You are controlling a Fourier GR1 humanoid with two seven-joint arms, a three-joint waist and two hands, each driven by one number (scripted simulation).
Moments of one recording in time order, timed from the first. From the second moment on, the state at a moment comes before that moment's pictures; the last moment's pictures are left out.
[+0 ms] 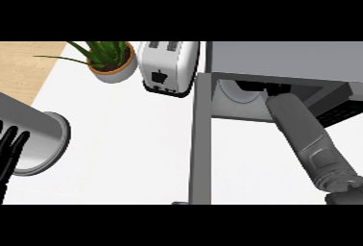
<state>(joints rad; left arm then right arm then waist) 0.27 0.08 0.22 -2.21 0.25 -0.32 0.09 -0.99 -0.21 -0.09 -0.20 0.28 -0.71 -0.52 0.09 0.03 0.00</state>
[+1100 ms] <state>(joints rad) 0.30 0.06 0.18 -2.26 0.18 -0.33 0.09 -1.07 -0.18 -0.13 -0.11 0.28 -0.71 -0.52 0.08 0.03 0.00</state>
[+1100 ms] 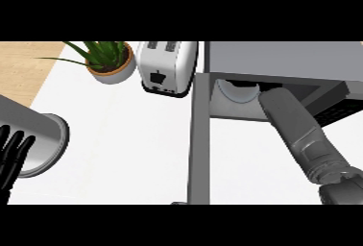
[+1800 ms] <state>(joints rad) 0.34 0.02 0.13 -2.28 0.12 -0.33 0.07 -1.04 -0.23 -0.18 -0.14 0.25 -0.67 -0.61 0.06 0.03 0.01</state>
